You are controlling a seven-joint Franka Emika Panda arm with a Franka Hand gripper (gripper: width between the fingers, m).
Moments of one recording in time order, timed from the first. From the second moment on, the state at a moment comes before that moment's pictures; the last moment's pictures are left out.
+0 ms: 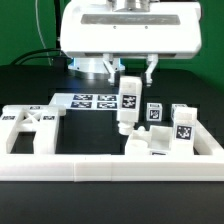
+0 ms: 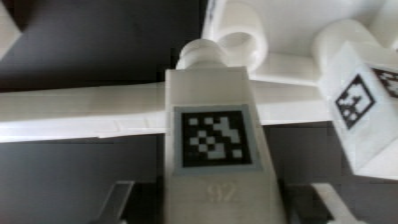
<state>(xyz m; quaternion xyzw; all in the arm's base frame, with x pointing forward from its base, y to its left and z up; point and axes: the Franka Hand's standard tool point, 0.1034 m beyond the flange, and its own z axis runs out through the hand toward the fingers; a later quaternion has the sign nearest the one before) 0.617 0.029 0.113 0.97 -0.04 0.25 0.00</state>
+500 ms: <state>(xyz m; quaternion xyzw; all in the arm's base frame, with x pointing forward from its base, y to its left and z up) 0.624 0.032 0.108 0.97 -0.03 0.25 0.00</state>
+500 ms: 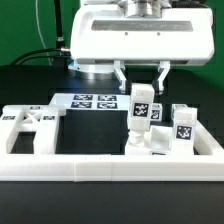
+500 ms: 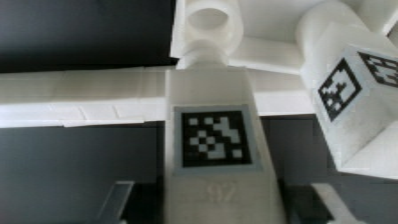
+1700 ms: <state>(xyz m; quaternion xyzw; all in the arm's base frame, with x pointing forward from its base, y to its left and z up) 0.616 0.035 0.092 0.97 -0.02 0.24 0.01</state>
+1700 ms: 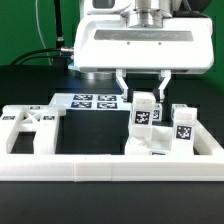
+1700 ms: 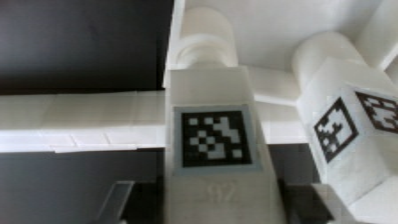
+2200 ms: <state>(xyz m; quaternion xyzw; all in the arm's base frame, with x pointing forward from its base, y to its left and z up) 0.616 0.035 0.083 0.97 -0.02 0.24 0.01</state>
